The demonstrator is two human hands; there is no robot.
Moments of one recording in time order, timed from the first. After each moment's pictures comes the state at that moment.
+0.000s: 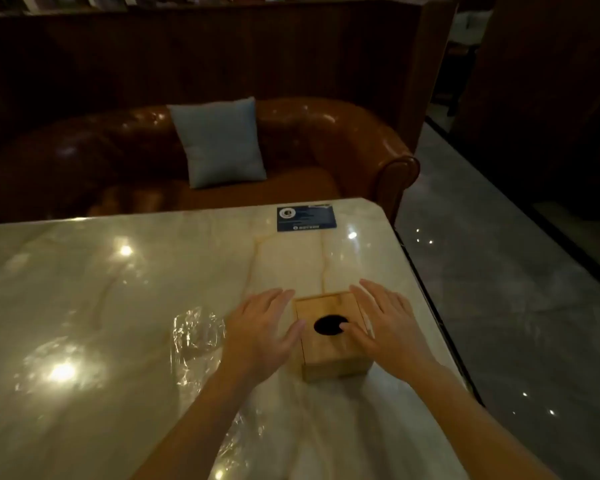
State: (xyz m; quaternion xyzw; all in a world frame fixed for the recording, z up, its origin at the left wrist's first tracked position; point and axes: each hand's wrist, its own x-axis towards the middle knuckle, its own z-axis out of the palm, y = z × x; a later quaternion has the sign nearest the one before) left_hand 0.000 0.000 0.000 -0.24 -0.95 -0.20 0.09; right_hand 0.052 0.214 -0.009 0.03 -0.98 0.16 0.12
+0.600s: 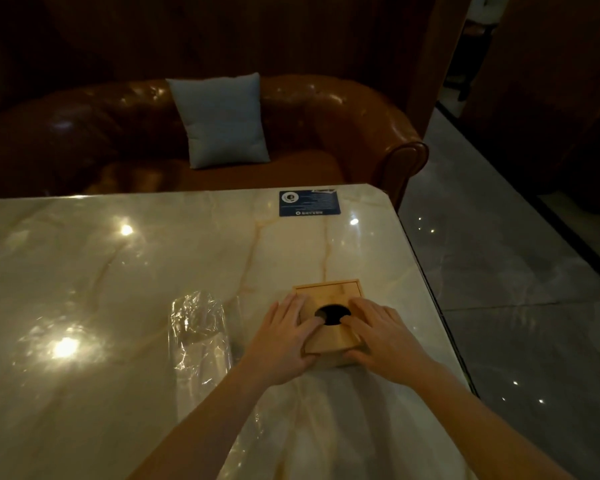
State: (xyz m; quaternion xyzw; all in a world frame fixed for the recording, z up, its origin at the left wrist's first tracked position) left_hand -0.008 0.018 -0.062 -0.35 -0.93 -0.09 -0.08; right_hand 0.048 0.223 -0.047 0.13 -0.99 0.09 -0.02
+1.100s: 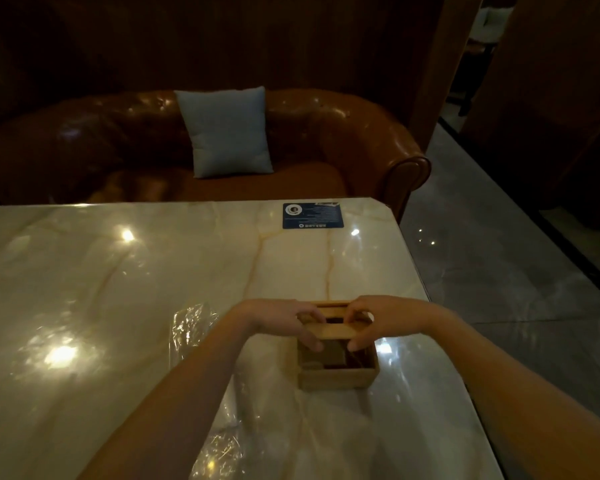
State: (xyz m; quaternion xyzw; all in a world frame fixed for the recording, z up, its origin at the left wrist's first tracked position) left_hand -0.068 0.027 0.023 -0.27 -0.84 -0.20 -0.43; right_hand -0.020 0.234 0.022 0.12 -0.91 0.25 -0.31
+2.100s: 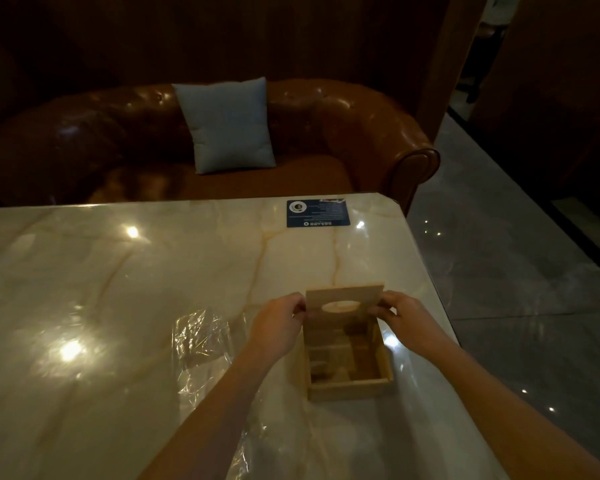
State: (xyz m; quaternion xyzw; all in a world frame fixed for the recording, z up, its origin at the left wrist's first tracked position) left_hand -0.066 0.029 -0.033 -0.14 -0.92 -0.37 -0.09; right_hand -0.016 0.248 -0.033 -0.06 -0.93 0.36 -0.04
